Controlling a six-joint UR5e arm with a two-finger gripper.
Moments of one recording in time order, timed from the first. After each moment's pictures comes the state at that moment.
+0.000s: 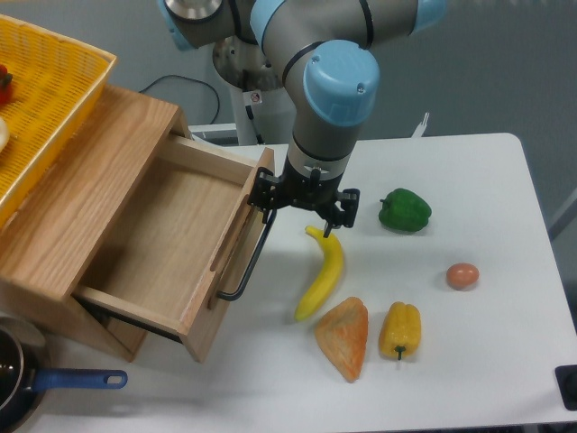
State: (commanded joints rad) arm 2.49 -1.81 -1.45 -1.46 1.39 0.61
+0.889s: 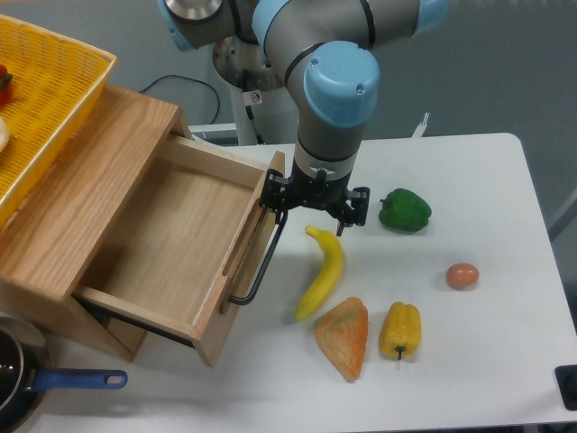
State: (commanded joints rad) arm 2.50 -1.81 -1.45 -1.44 1.46 0.61
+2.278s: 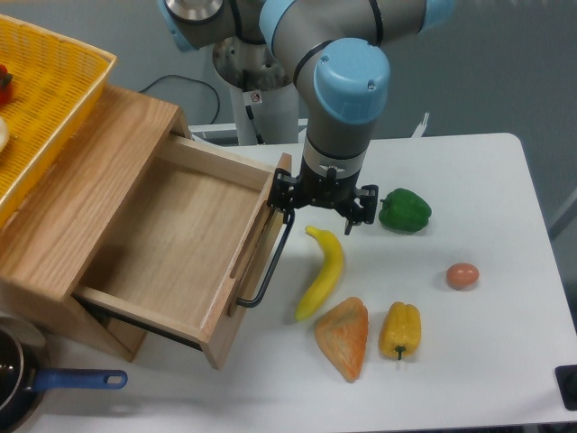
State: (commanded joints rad) arm 2.51 -1.82 -1.45 -1.43 1.46 0.61
